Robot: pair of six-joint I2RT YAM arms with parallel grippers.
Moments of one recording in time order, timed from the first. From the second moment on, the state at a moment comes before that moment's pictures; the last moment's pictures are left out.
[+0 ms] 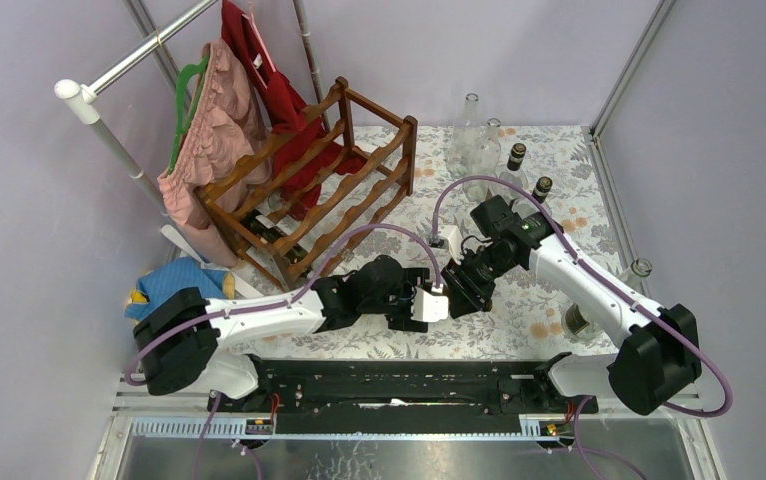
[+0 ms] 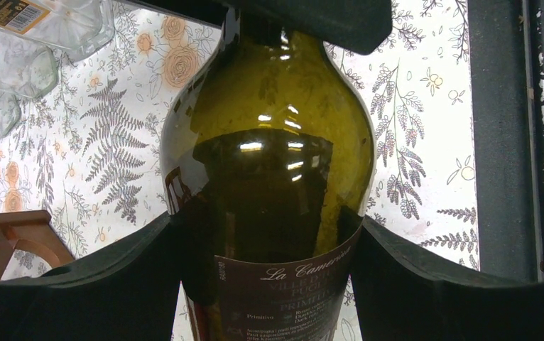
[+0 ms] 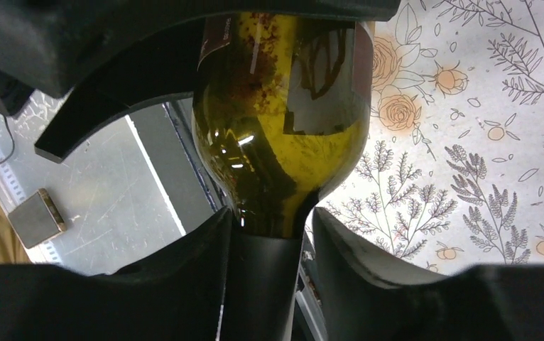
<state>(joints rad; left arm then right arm) -1.06 1.40 0.76 0.04 0.20 0.62 0.53 1.31 1.04 -1.04 -0.64 -0.39</state>
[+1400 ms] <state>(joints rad) -1.05 1.36 0.80 0.08 0.16 0.54 0.41 1.22 1.03 -1.06 -0.69 -0.37</state>
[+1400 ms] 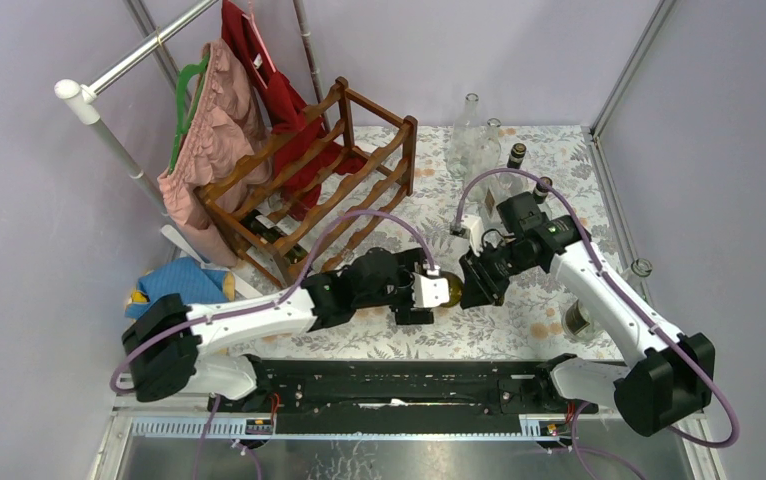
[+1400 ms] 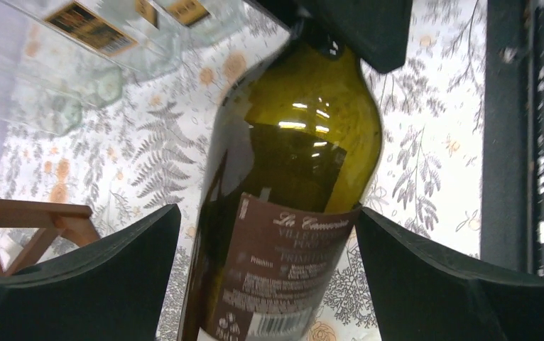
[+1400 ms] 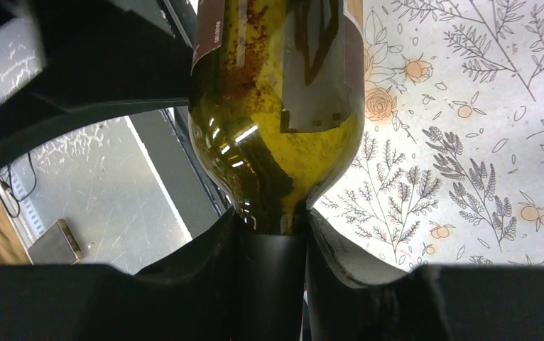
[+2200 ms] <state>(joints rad) -0.88 0.89 1.21 -0.21 0.02 0.01 0.37 1.25 1.00 -0.79 -0.60 -0.27</state>
